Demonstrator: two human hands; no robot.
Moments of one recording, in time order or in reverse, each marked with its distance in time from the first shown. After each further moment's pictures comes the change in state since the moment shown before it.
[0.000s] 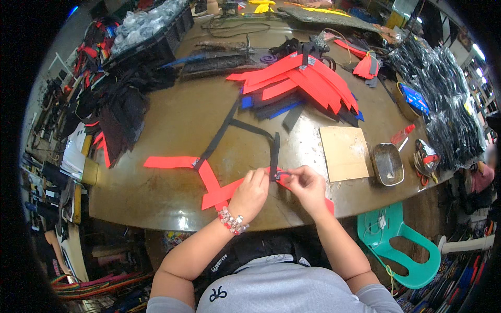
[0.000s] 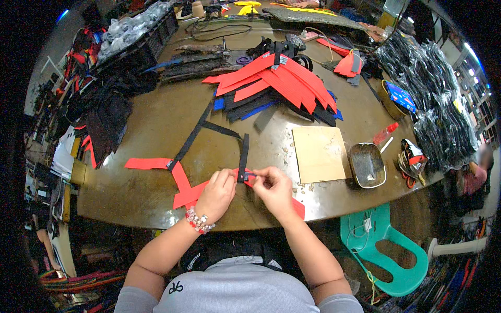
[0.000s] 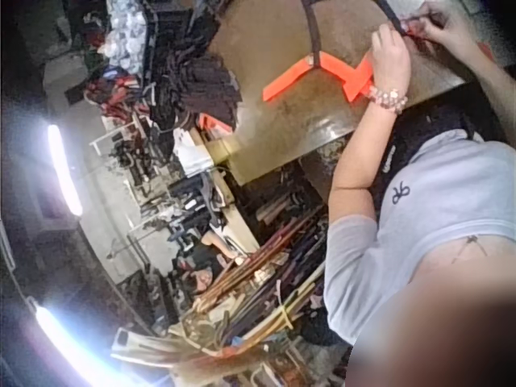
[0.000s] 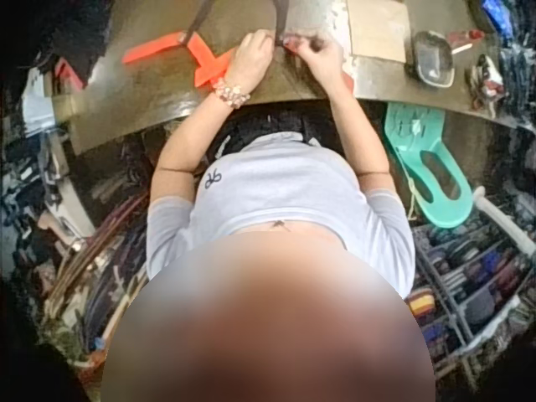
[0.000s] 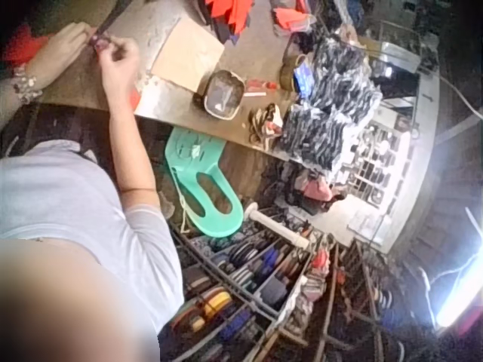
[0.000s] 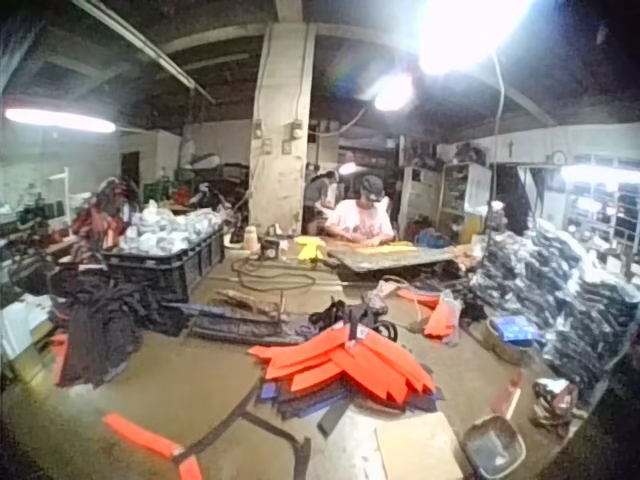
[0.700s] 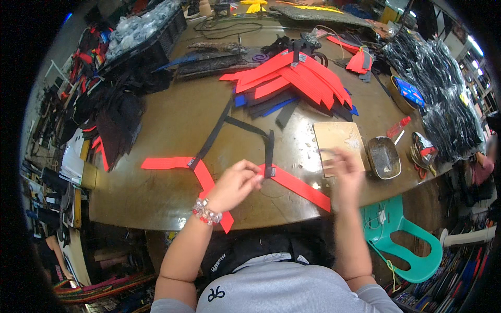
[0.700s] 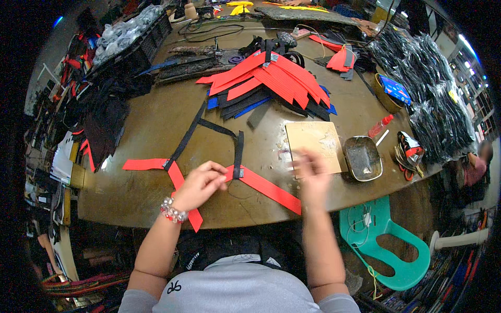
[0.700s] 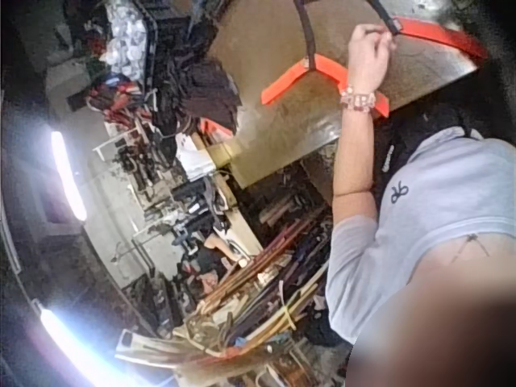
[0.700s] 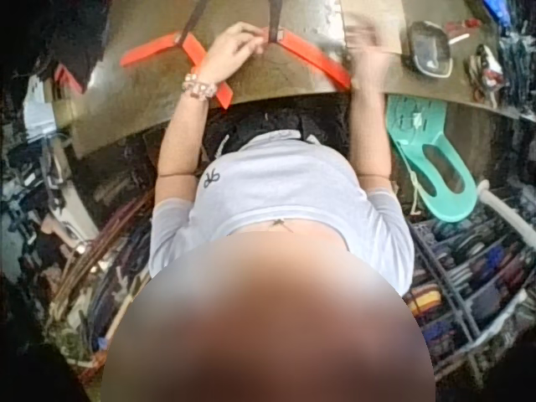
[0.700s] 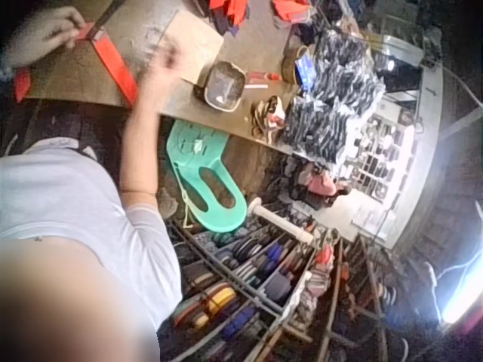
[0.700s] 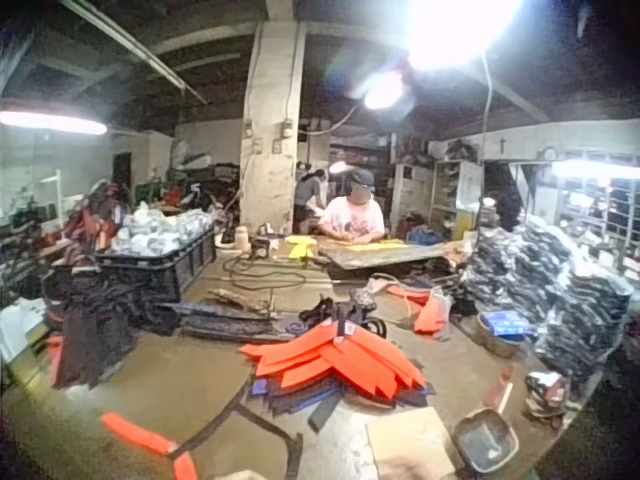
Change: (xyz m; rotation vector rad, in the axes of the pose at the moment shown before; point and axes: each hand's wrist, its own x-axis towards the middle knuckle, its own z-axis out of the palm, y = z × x) left_hand 0.017 -0.017 -0.047 -0.548 -0.338 -0.258; right_hand -0.002 -0.044 -0.068 0.208 0.328 -0.033
